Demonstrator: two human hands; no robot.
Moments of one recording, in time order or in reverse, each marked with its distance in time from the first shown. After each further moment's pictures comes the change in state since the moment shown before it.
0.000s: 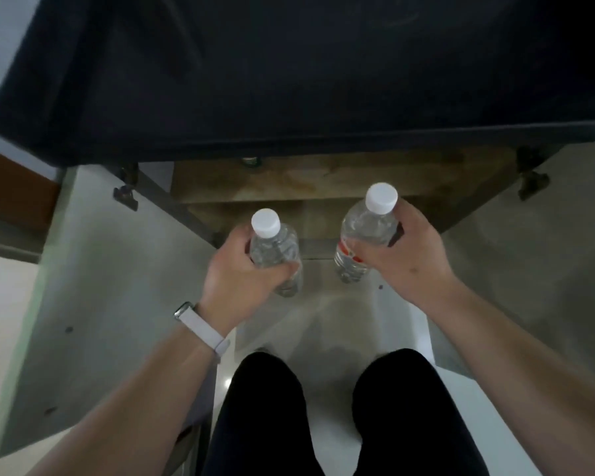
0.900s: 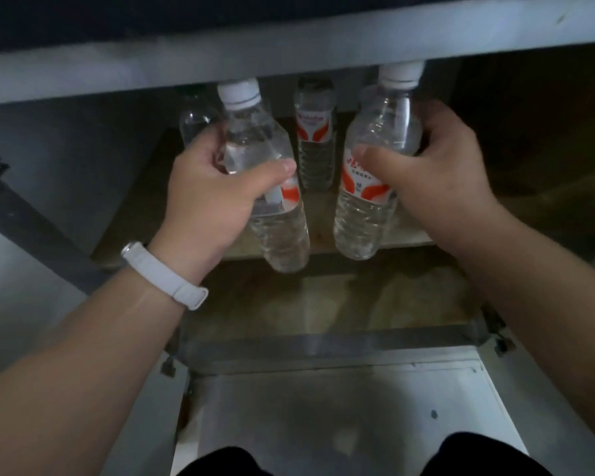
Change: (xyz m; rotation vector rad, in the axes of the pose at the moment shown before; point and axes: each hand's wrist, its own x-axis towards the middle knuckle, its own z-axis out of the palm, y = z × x) left_hand 0.196 -0.046 0.057 -0.297 0.216 0.566; right_hand 0.182 0.065 0.083 0.291 0.310 -0.470
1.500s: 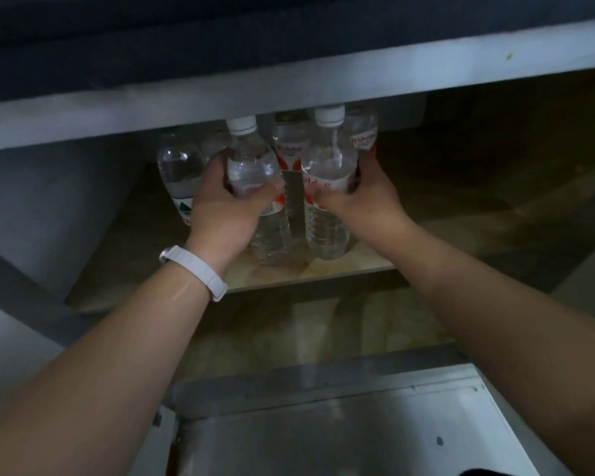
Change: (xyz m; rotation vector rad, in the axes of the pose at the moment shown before) left_hand 0.050 -0.039 0.033 0.074 0.020 -0.046; right_hand 0.048 0.053 0.041 -0.015 -0.086 0.072
